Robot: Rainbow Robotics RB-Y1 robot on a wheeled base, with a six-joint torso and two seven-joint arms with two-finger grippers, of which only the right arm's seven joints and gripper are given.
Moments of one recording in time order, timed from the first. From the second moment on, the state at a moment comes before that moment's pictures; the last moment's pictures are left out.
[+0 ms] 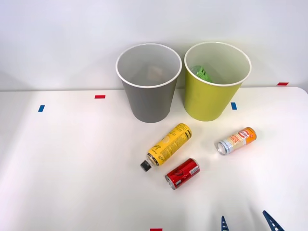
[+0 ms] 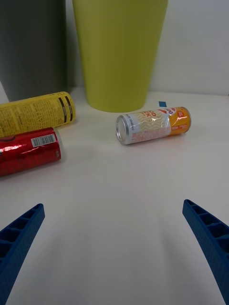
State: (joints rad) arm 1.01 -0.18 0.23 -1.91 0.19 -0.58 1.41
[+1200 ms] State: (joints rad) arm 1.04 -0.16 0.25 -1.91 0.20 -0.57 1.42
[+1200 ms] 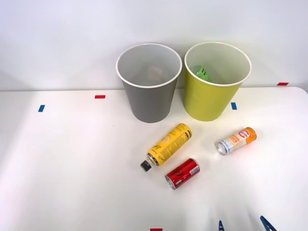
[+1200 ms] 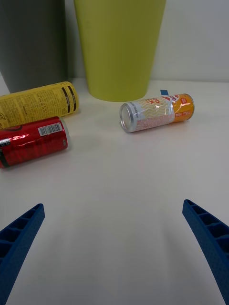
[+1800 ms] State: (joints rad) arm 1.04 -0.16 0.25 -1.91 0.20 -0.57 1.42
